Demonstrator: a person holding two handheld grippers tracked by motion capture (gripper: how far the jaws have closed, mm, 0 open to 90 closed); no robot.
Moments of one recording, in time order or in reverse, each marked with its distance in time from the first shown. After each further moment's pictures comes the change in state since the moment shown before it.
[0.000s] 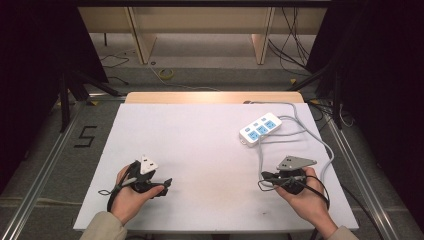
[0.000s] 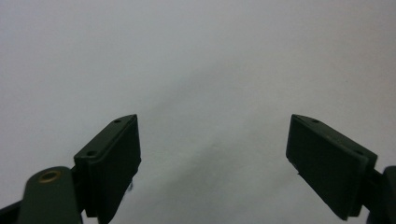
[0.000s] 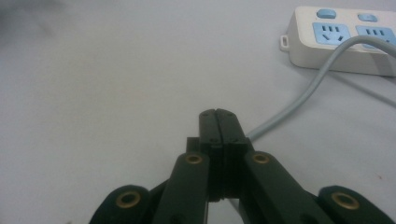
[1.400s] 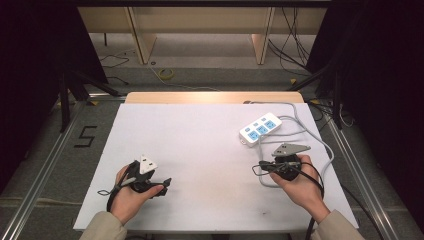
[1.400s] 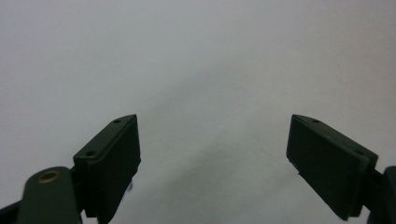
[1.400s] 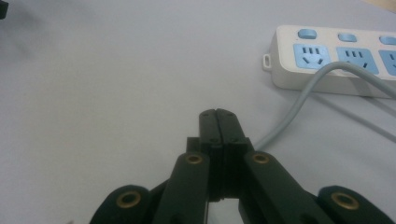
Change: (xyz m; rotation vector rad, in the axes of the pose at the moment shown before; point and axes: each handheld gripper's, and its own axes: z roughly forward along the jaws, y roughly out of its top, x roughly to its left) left arm 0.001 -0.001 0.000 -0.001 0.009 -0.007; right arm -0.011 0.030 0.009 0.025 -0.032 0.020
